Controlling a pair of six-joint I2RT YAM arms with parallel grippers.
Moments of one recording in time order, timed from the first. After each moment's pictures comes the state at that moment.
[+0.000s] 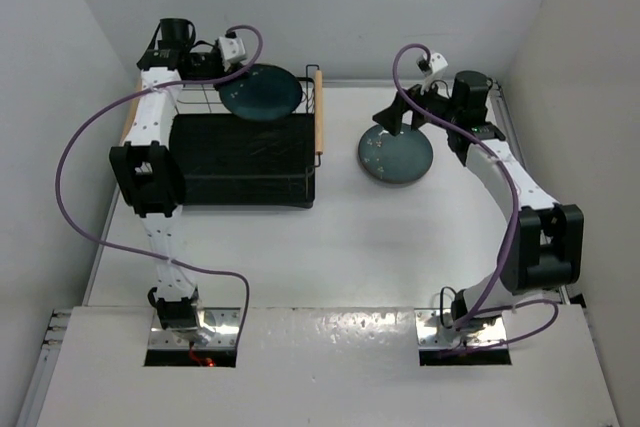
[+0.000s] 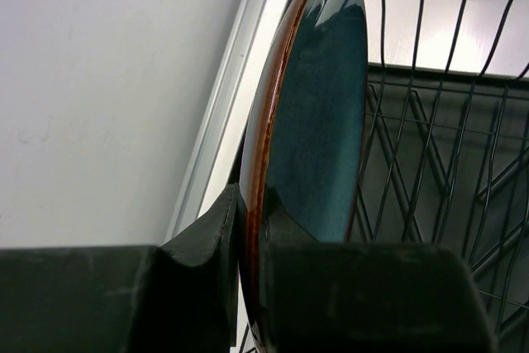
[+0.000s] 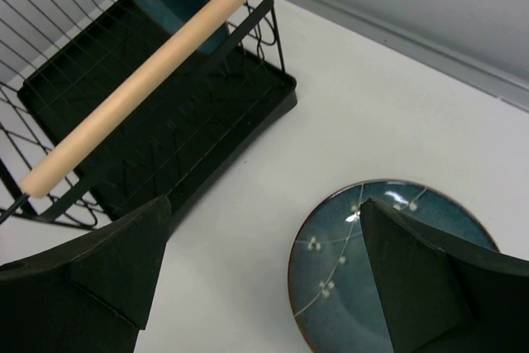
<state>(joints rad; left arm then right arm) 0.05 2.18 2.26 -0.77 0.96 1.08 0.08 1.54 1.15 0.07 -0.68 0.02</state>
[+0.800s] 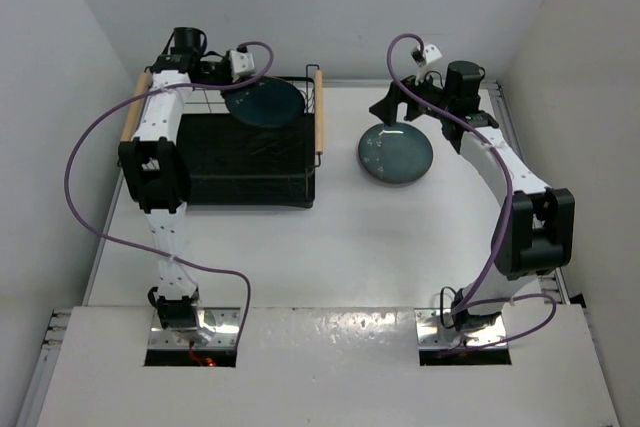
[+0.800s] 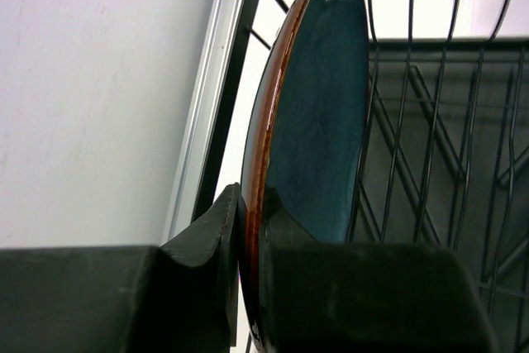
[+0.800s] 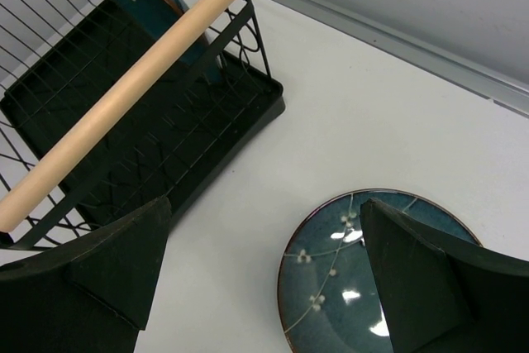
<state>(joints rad) 0.03 2.24 2.26 -0.82 0.94 1.25 0.10 1.65 1.28 0.03 -0.64 0.02</state>
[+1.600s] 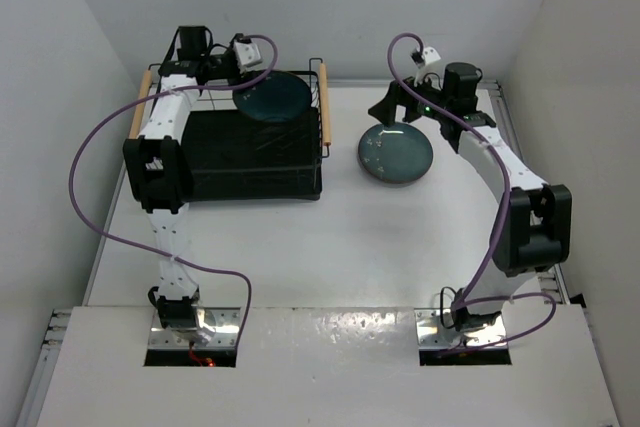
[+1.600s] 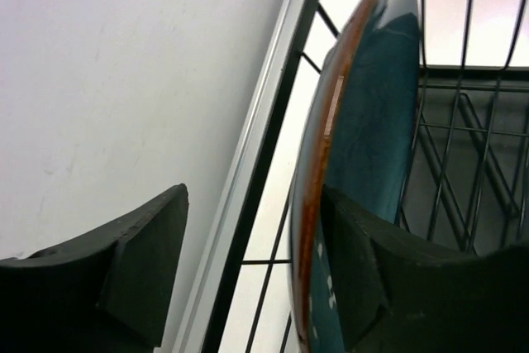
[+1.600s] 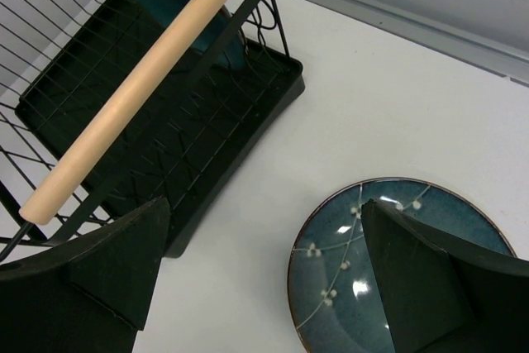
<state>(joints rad) 0.01 2.24 2.17 -0.47 0.90 1.03 0.10 1.67 1.28 0.02 -0.64 0.06</state>
